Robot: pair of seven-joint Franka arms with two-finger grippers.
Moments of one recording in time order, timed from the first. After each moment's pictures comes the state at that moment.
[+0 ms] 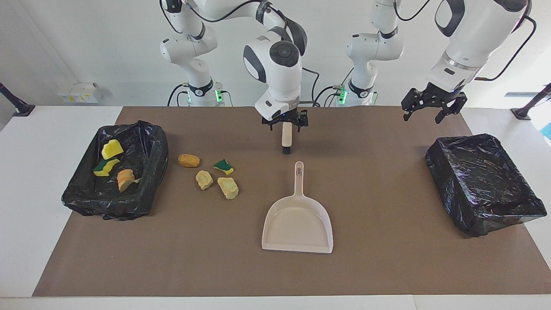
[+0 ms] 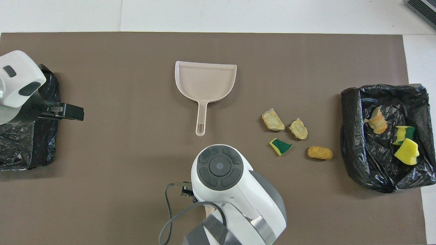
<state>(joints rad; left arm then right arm) -0.20 -0.03 0.03 -1.73 -0.02 1.75 -0.04 0.68 0.04 0.10 -1.95 0.26 1.83 0.84</state>
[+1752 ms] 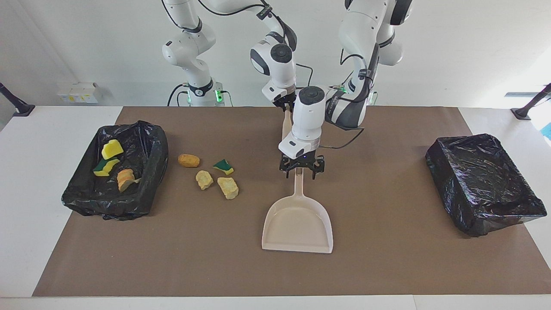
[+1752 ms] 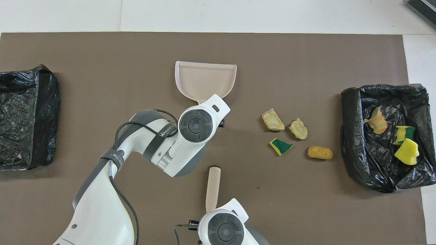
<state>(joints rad) -0.68 0.41 0.03 -1.81 0.13 2.37 -0.64 0.84 -0.03 0.09 -2.34 0.34 2.25 0.89</state>
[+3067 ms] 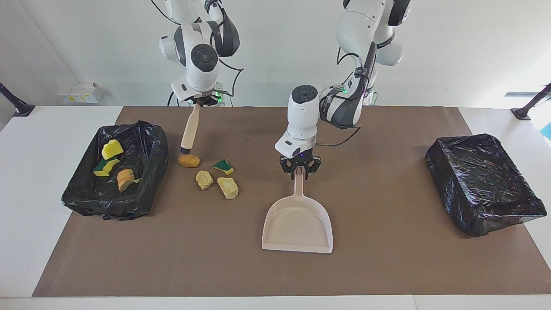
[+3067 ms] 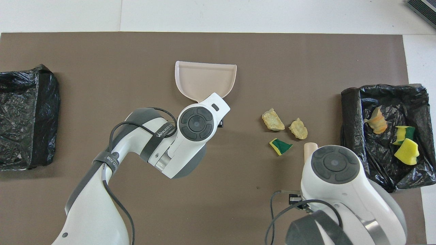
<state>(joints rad) -0.69 0.37 0.03 -1.79 0.14 2.30 -0.65 0.24 -0.27 0.07 -2.31 -0.16 1.50 0.51</state>
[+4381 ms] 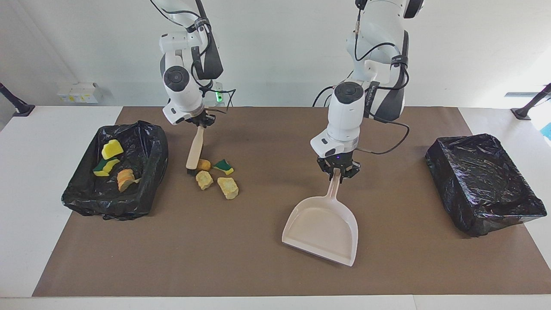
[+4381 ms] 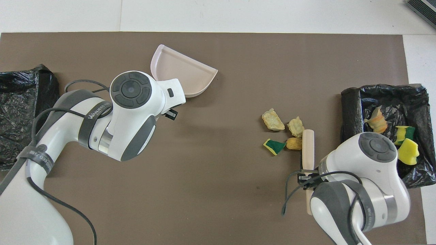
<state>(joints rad) -0.50 0.26 0.05 -1.79 0.12 2.11 0.08 0.14 -0.17 0.08 -2.36 0.16 1.89 0.28</state>
